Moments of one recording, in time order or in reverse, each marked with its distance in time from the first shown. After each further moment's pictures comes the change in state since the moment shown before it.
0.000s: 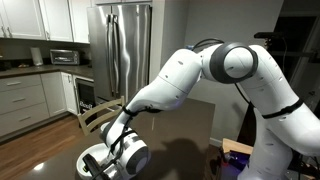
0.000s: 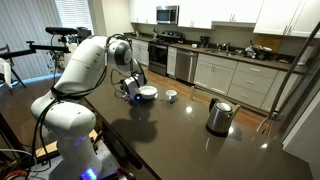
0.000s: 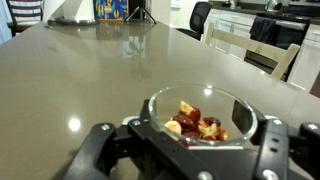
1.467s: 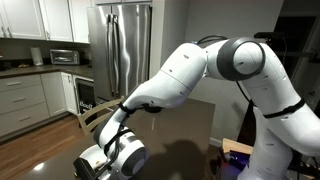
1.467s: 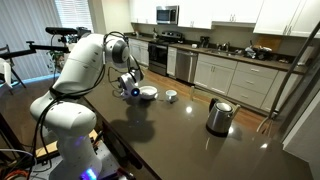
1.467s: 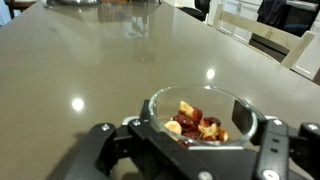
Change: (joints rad) arm 0.028 -0.037 0.037 0.019 -0.011 0.173 0.034
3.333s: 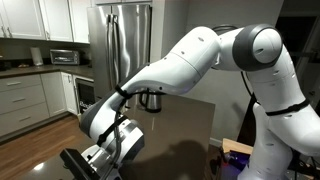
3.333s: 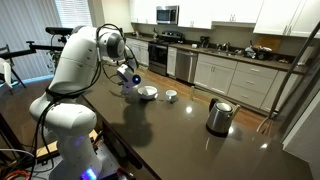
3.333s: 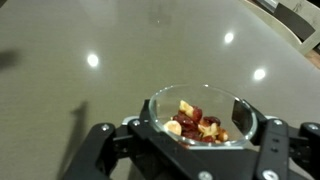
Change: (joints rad) arm 0.014 -0.111 0.026 0.001 -0.301 0.245 0.269
